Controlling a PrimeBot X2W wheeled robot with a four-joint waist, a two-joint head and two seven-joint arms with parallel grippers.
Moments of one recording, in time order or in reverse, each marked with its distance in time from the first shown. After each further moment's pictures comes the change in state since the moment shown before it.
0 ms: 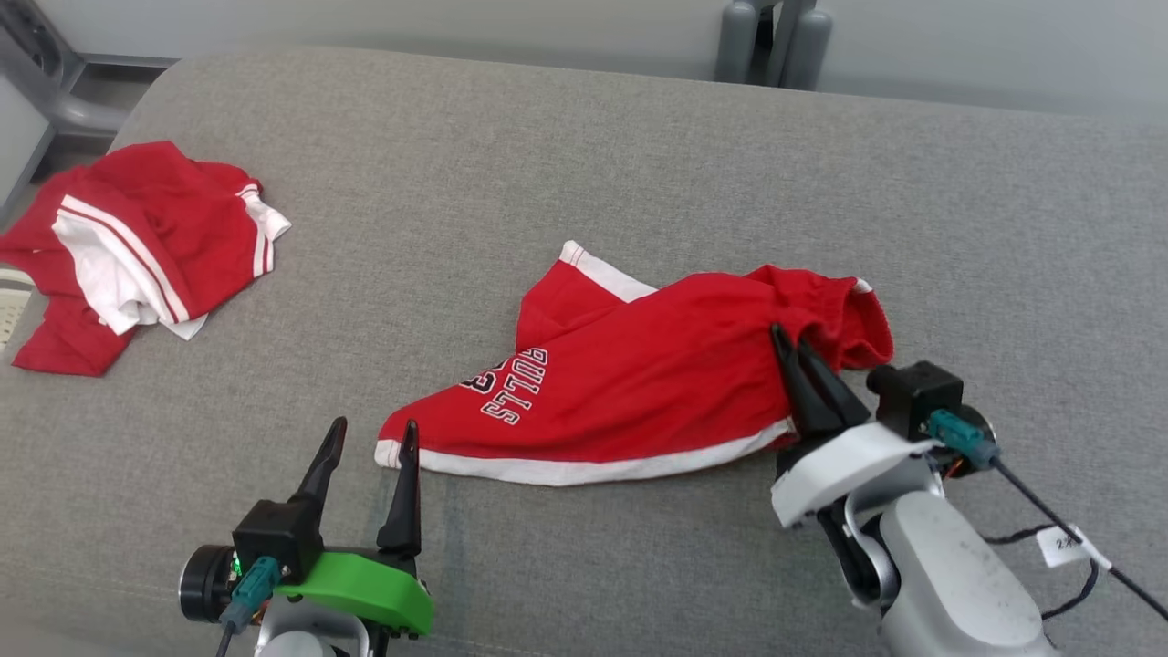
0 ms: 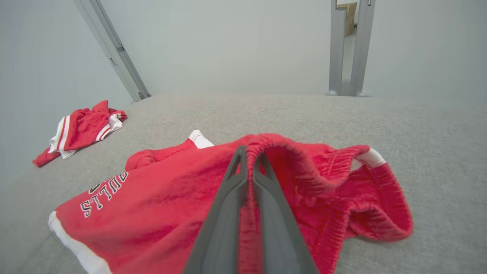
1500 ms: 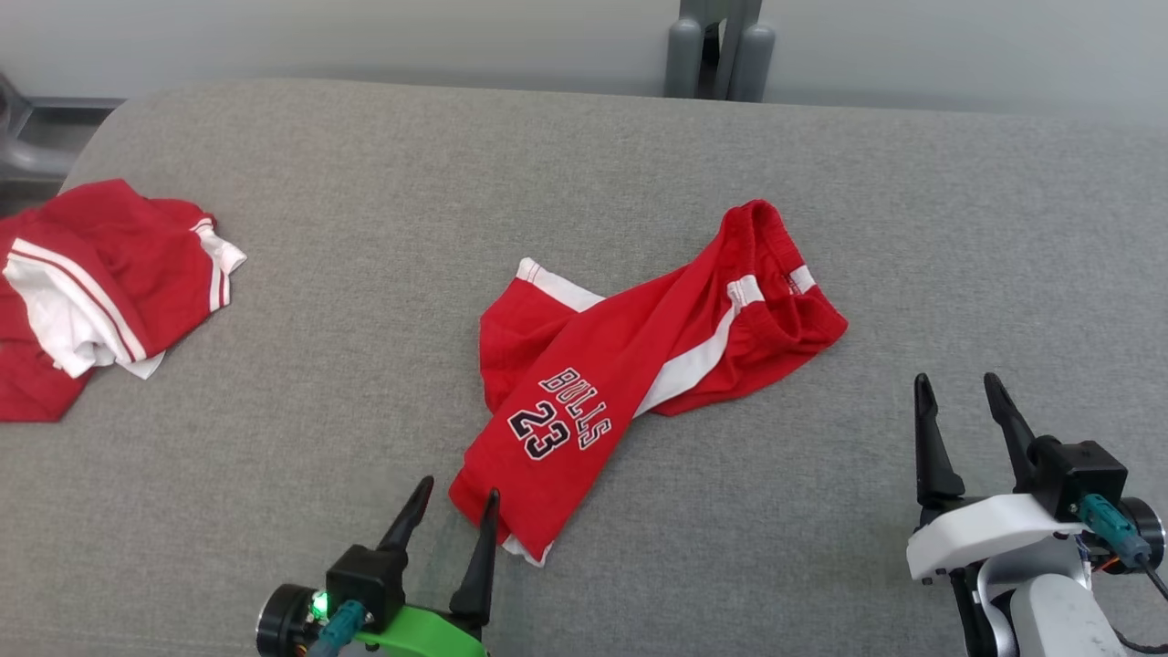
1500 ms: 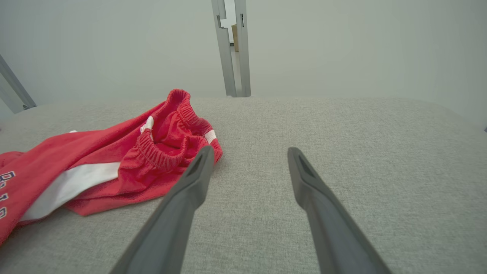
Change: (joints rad) left arm 0.044 -0.001 -0.148 0.045 0.010 -0.004 0.000; right arm 0.202 -0.001 -0.342 -0.163 -0.168 0.001 0.000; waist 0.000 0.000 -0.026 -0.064
